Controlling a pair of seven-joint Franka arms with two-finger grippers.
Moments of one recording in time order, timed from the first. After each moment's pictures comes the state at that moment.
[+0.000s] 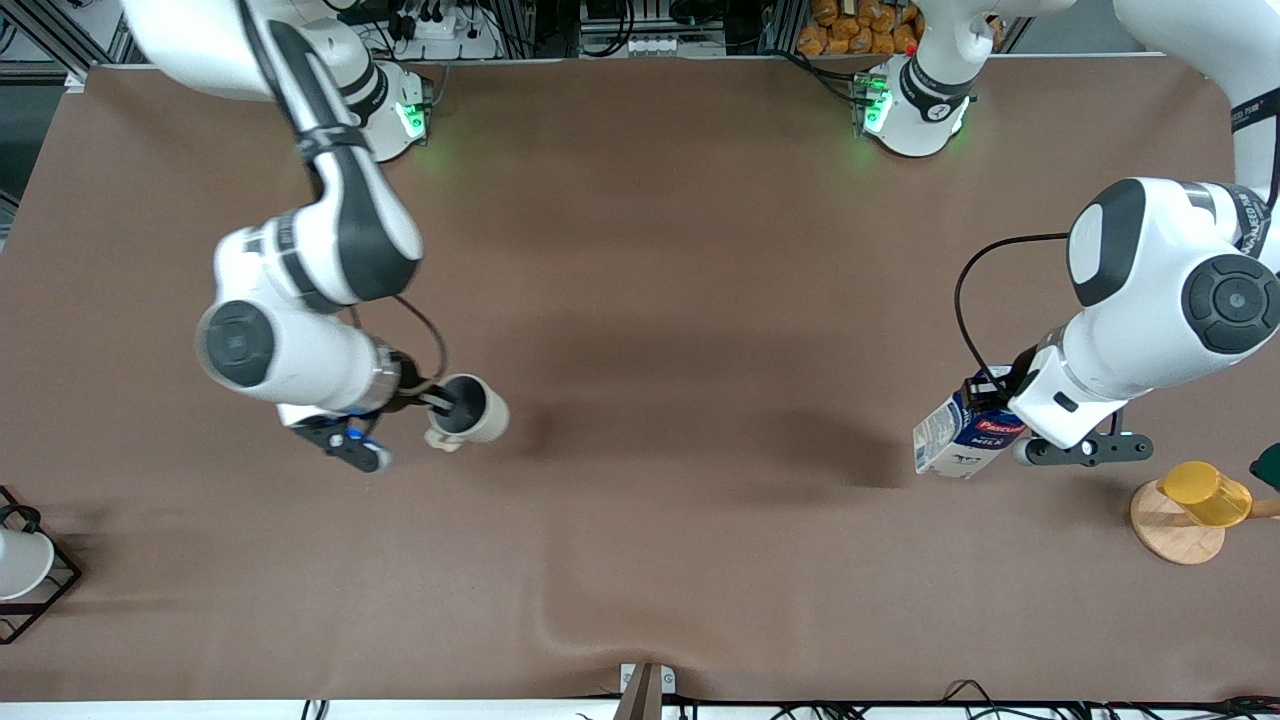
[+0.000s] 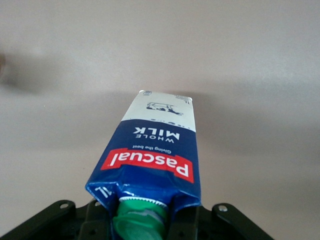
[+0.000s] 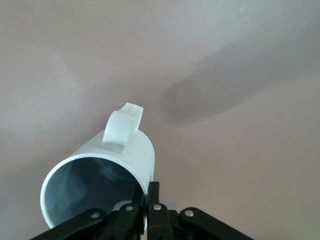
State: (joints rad) left arm -0.10 0.35 -0.06 -1.55 0.02 1.84 -0.20; right arm 0.44 0.50 -0.09 -1.49 0.23 1.90 0.79
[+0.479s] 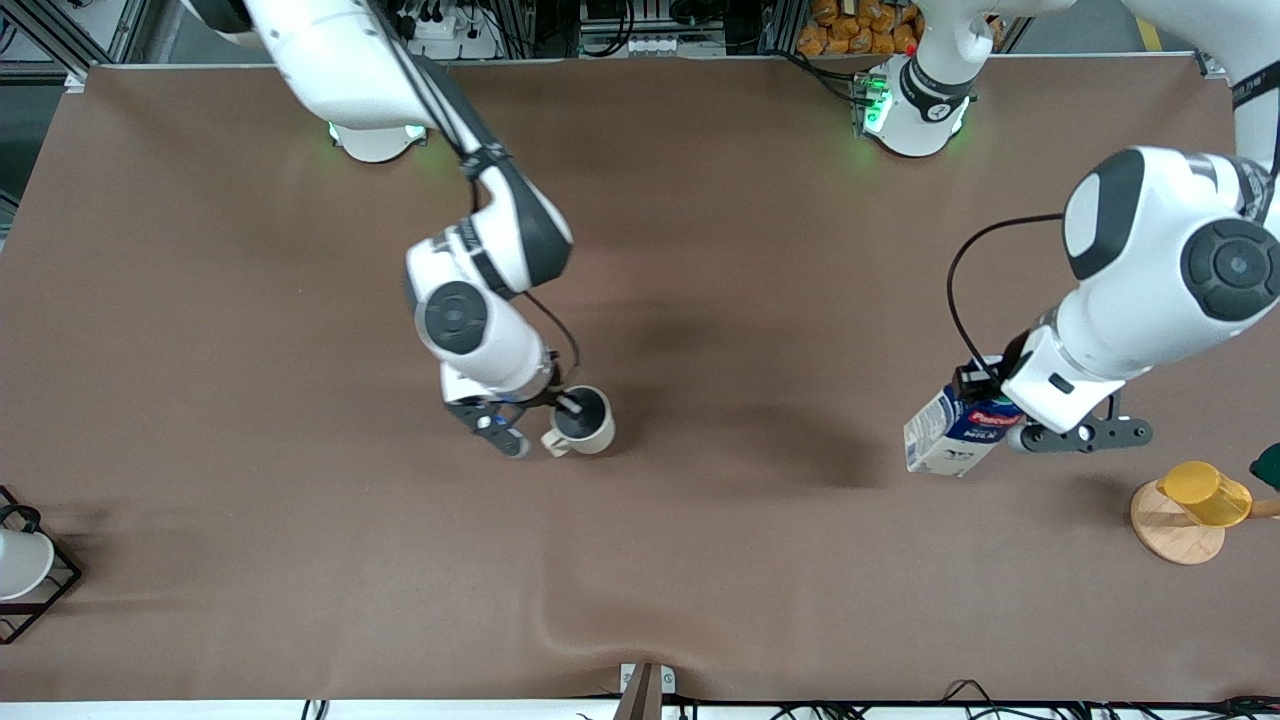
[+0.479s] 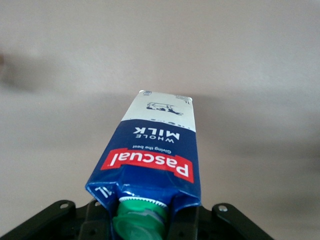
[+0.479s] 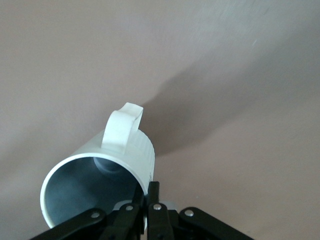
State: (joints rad) left arm -0.11 0.31 -0.12 -1.52 0.02 1.80 -0.27; right arm 0.65 0.66 -0.09 -1.47 0.23 2.16 1.07
